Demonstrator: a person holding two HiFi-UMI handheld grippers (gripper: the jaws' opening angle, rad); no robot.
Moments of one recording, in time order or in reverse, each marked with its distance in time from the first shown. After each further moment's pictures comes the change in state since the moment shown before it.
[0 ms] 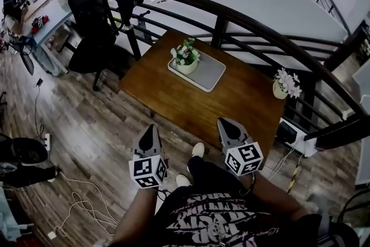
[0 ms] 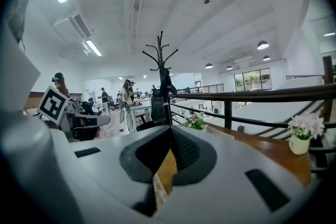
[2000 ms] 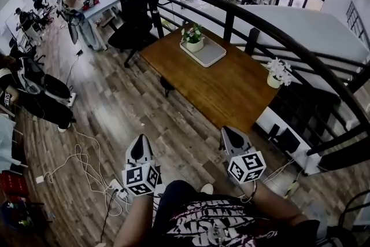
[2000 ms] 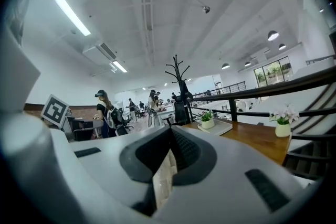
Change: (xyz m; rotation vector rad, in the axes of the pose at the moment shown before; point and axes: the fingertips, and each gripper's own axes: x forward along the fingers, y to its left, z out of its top) left arm -0.324 -0.237 -0.083 -0.009 -0.107 0.397; right arm -0.349 -0.038 -0.058 0.046 -0.070 0.286
